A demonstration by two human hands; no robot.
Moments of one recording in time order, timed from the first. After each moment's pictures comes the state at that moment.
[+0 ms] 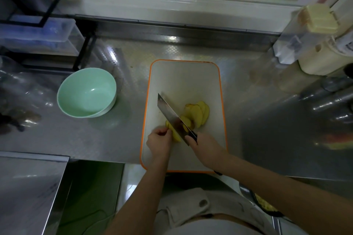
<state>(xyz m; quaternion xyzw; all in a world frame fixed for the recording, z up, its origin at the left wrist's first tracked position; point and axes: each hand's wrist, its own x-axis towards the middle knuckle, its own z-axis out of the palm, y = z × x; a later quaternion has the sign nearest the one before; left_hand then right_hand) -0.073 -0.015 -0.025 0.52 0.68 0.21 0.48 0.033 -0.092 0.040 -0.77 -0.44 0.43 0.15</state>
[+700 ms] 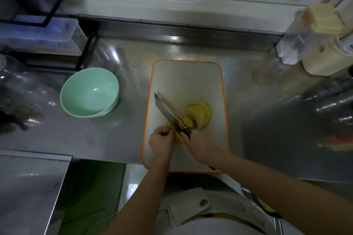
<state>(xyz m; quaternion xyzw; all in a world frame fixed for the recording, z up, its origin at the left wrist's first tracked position) -0.073 -0.015 -0.016 0.50 0.69 0.20 0.49 0.023 -0.071 0.036 -0.79 -0.44 0.42 0.11</state>
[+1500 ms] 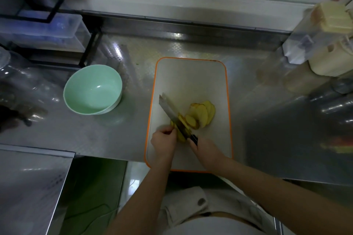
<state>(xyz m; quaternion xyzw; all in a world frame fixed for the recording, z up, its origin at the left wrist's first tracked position) -0.072 -0.013 -0.014 0.50 0.70 0.19 0.47 0.026 -0.089 0.002 -0.78 -0.45 0.43 0.12</state>
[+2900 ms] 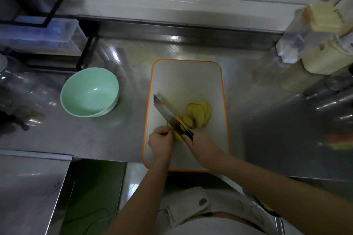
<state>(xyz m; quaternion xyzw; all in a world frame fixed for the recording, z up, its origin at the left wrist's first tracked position) -0.075 -0.016 -0.019 0.51 0.68 0.20 0.48 0.025 -0.084 0.020 -0.79 -0.46 0.39 0.13</state>
